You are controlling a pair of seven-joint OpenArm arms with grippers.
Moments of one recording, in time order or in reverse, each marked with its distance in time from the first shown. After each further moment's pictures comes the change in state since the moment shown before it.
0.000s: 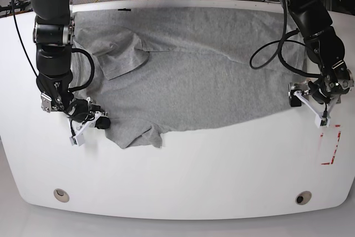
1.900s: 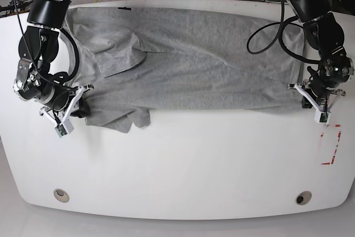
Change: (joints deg) left arm 7.0 0.1 -0.9 9.1 -0.4 -7.9 -12.3; right arm -26.0 1.2 18.5 63.1 -0.2 0.0 -34.7
